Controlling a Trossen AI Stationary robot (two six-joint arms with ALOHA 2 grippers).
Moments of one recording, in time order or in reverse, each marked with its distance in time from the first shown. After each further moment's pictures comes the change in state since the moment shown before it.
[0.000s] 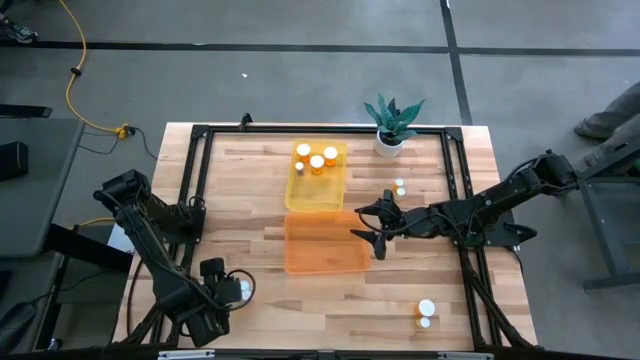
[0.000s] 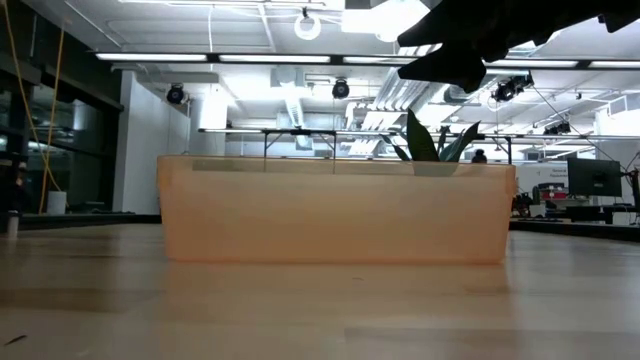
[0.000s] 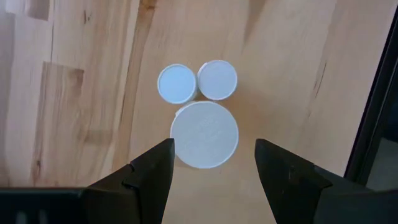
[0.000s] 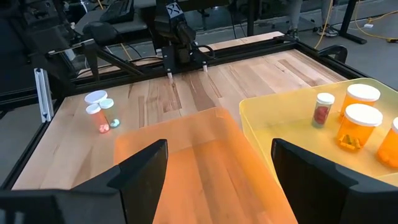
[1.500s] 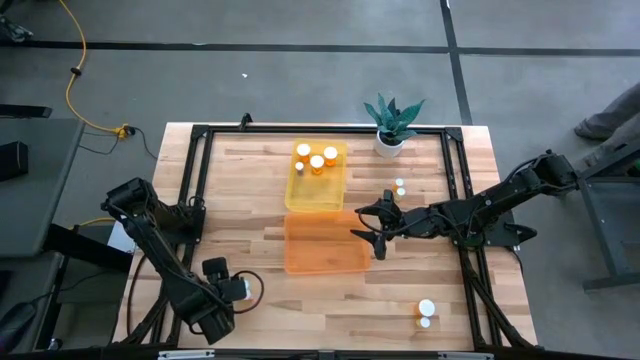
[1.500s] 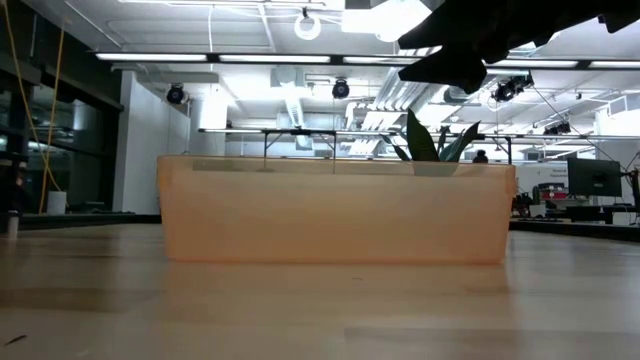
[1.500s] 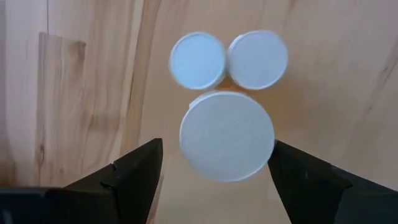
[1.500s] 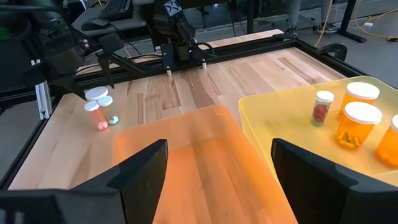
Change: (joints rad) left arm 0.034 0.084 -0.039 0.003 0.067 -0.005; right arm 0.000 0.000 0.000 -0.010 0.000 0.000
